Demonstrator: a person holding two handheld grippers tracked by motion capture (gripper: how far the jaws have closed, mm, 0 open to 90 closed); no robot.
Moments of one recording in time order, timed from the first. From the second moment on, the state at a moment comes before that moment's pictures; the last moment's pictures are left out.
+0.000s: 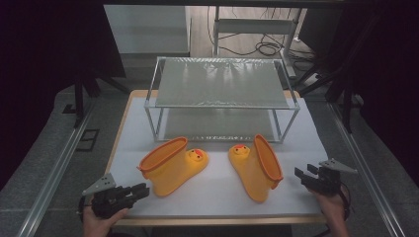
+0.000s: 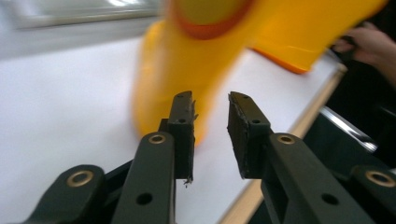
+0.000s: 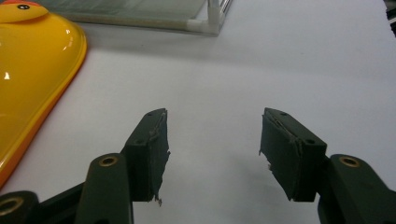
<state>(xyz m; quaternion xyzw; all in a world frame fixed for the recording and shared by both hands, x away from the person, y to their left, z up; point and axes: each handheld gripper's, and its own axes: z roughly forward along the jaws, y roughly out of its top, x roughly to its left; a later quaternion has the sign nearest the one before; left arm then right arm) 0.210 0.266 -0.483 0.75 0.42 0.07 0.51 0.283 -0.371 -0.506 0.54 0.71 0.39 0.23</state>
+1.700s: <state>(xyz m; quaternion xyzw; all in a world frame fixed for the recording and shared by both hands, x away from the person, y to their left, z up) 0.260 0.260 -0.471 0.74 0.46 0.12 0.48 0.247 -0.301 -0.509 0.39 0.83 0.39 0.11</state>
